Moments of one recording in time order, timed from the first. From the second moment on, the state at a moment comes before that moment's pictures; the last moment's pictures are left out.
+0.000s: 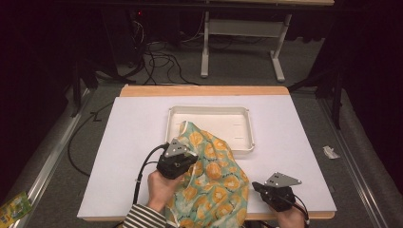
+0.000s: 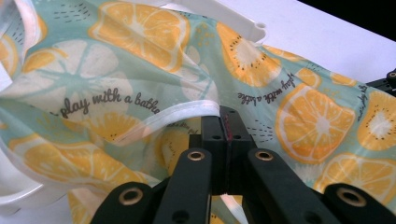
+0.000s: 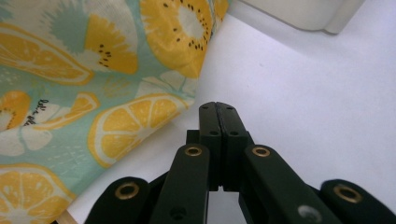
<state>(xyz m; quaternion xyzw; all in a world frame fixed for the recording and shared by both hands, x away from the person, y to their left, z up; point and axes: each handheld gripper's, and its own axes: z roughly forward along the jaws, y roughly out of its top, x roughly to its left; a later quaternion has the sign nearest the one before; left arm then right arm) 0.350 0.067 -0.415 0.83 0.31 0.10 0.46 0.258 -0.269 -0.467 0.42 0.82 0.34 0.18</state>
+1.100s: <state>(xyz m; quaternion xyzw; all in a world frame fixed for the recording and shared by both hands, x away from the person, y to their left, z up) 0.347 0.060 -0.392 0.83 0.28 0.11 0.47 0.274 -0.215 -0.425 0.36 0.84 0.38 0.16</state>
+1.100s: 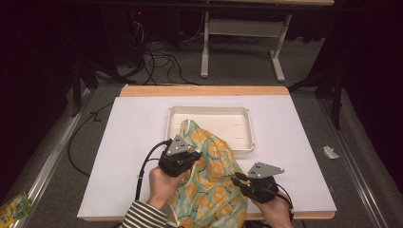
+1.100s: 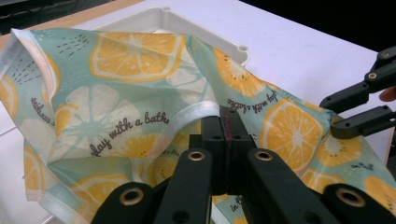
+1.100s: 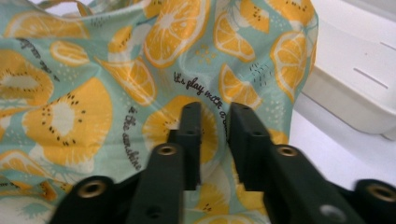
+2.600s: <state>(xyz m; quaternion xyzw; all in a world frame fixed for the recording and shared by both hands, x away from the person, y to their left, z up) 0.330 0.078 -0.398 0.83 0.29 0.15 0.45 0.270 -0.285 -0.432 0.43 0.80 0.36 0.21</state>
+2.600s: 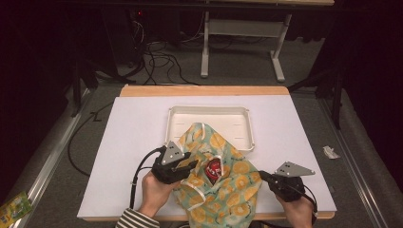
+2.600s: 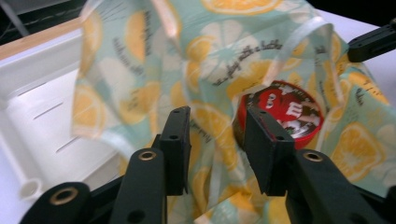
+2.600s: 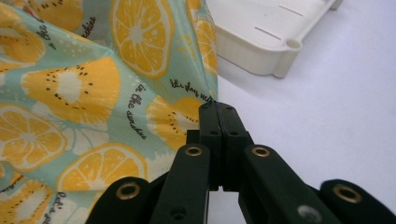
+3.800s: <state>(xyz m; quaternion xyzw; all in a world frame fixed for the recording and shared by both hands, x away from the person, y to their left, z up) 0.342 0.102 -0.442 0.84 0.34 0.13 0.41 0.284 -0.287 -0.449 0.44 0.80 0.34 0.20</state>
